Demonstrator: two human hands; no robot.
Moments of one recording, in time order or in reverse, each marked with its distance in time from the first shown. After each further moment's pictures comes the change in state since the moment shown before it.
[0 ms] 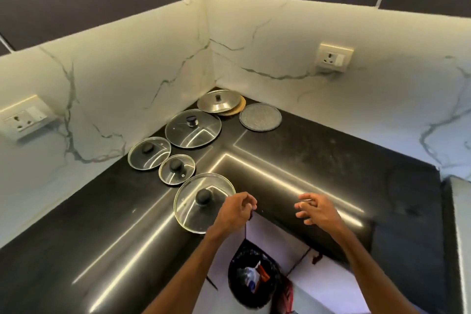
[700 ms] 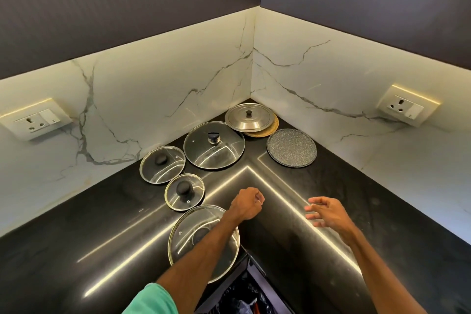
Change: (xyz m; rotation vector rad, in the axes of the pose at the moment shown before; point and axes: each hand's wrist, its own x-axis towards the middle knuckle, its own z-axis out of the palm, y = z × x) left_hand 0.203 -0.007 -0.035 0.092 -0.019 -0.352; right_hand 0.203 -0.116 -0.020 -0.053 -0.149 0.094
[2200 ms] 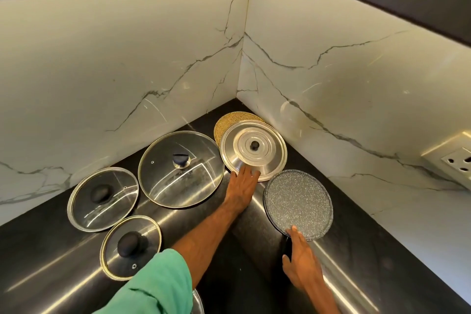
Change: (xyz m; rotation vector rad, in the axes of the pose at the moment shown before) left_hand 0.260 0.023 -0.007 0.657 0.227 0.322; right_hand 0.144 0.023 0.047 -0.893 0.002 -0.141
